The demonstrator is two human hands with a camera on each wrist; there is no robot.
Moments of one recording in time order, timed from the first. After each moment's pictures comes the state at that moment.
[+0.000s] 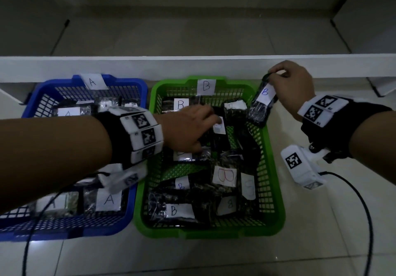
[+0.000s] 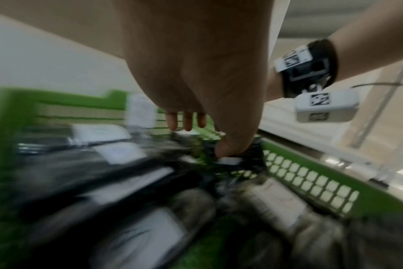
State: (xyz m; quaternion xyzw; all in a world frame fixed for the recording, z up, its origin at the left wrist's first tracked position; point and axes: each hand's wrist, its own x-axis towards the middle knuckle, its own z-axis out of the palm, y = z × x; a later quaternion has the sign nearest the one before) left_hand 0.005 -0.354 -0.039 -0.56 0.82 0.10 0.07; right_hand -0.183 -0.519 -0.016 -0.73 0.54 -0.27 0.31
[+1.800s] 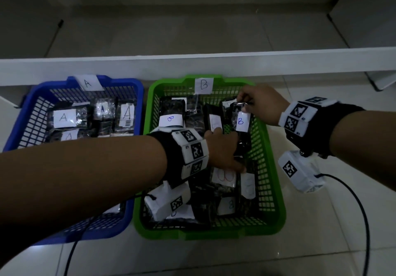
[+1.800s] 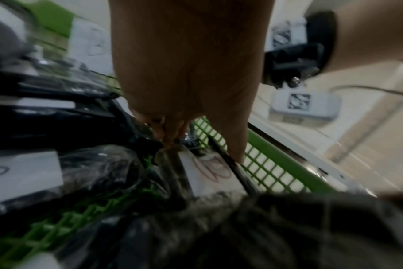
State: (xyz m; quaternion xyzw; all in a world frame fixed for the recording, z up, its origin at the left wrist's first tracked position) left_hand -0.078 -0.369 -0.051 -0.63 0.68 0.36 0.12; right_hand -0.172 -0.507 -0.046 -0.90 0.37 0.00 0.23
